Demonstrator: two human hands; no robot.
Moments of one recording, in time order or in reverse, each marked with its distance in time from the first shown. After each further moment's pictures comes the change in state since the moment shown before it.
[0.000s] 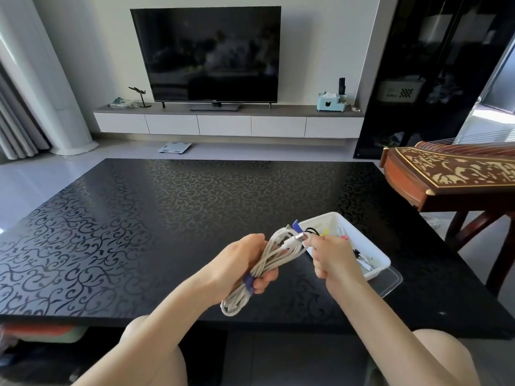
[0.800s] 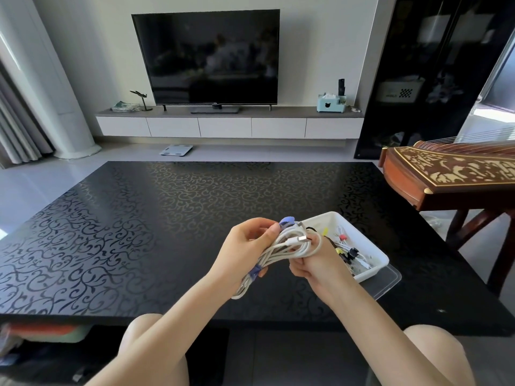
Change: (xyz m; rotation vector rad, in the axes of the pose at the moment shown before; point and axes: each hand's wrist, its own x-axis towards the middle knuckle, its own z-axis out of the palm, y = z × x) left_hand 0.010 0.000 0.016 0.138 0.431 0.339; right_hand -0.029 -0.009 0.009 0.107 -0.377 -0.148
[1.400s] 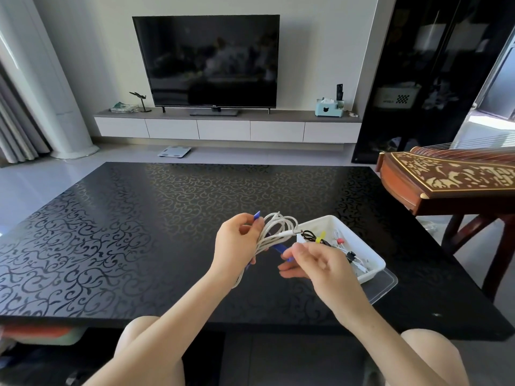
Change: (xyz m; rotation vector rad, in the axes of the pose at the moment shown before) left_hand 0.024 -0.014 -0.003 0.190 0.310 -0.025; right_hand -0.029 0.008 -0.016 -0.284 -0.024 -0.327
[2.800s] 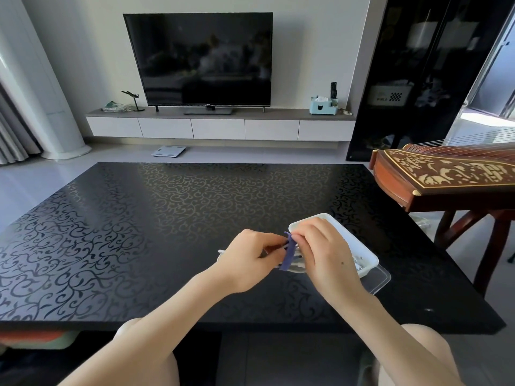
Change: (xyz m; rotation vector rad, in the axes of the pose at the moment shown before) left_hand -0.017 0.014 -0.002 0.448 -0.494 0.452; right_hand 0.026 0.016 -0.016 -0.779 0.253 -0.682
